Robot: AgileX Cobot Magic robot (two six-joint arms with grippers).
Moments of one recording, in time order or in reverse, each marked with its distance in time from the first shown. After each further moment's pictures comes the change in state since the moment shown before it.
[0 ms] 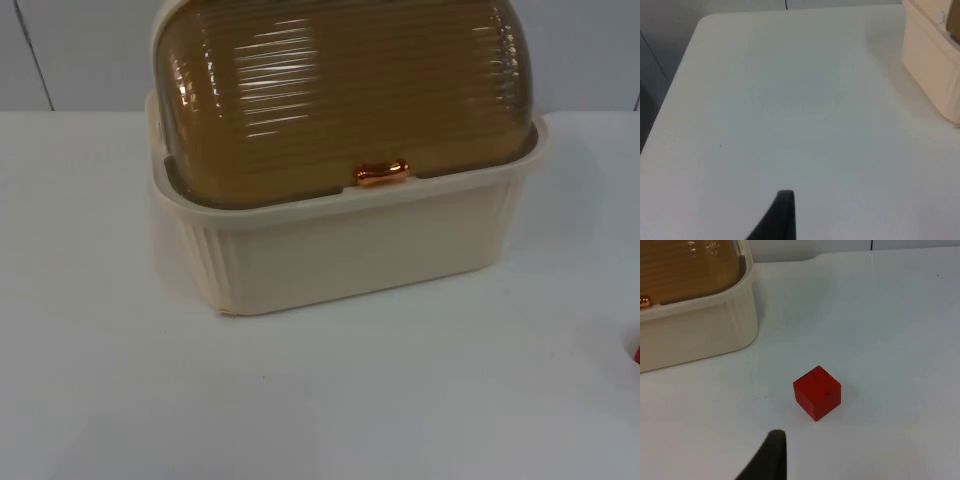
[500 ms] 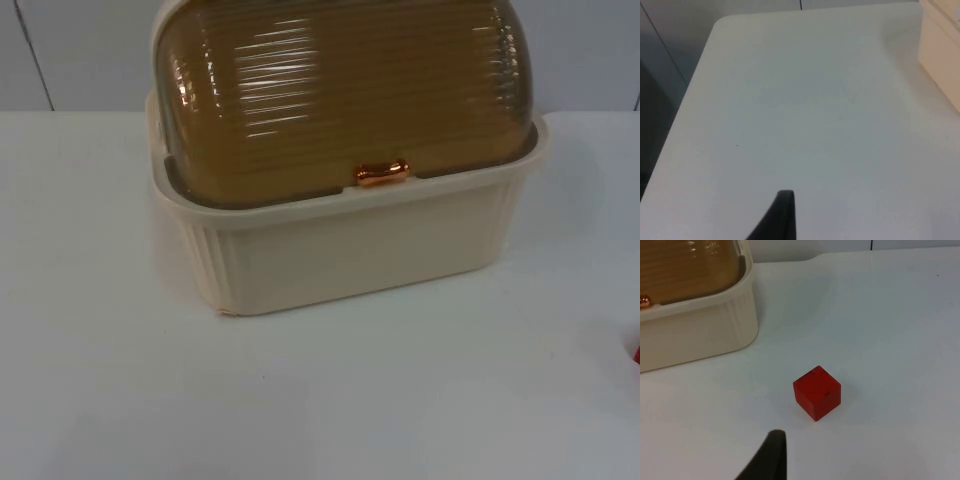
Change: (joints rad) right arm 0.000 0.000 0.000 0.000 0.000 0.000; left arm 0.000 0.000 0.000 0.043 0.000 0.000
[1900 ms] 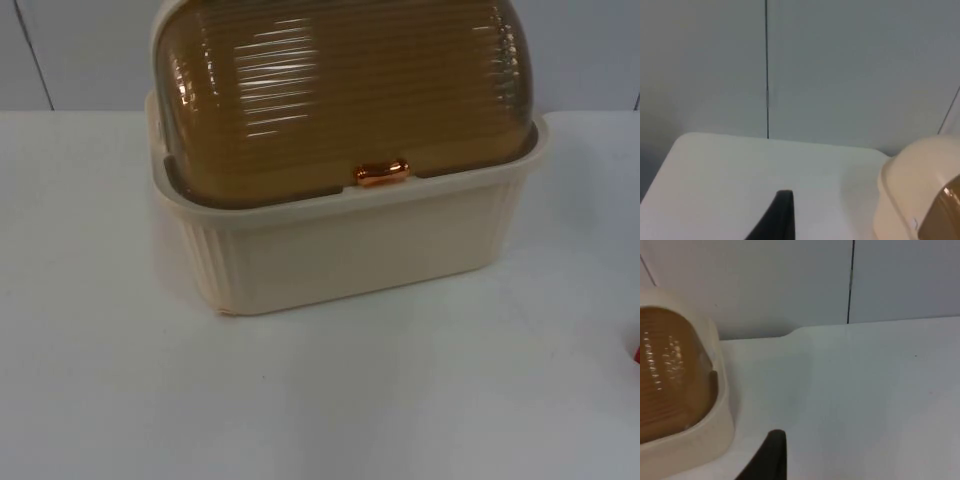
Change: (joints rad) right arm 0.000 0.768 -0.407 -0.106 -0.359 0.085; left arm 0.000 0.752 -0.416 -0.082 -0.516 -0.131
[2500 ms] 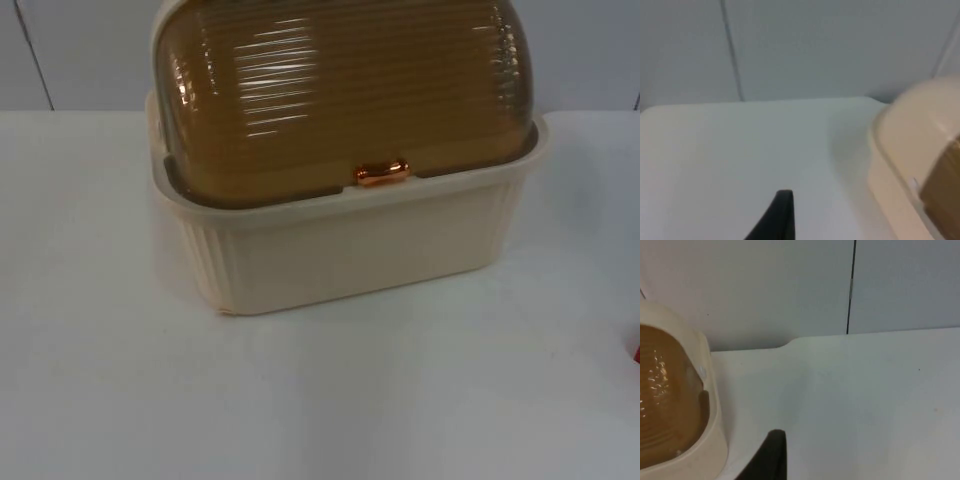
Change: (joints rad) right arm 0.000 0.122 -0.013 -0.034 -0.119 0.029; left arm -0.120 0.274 -0.015 0.000 -0.064 0.104
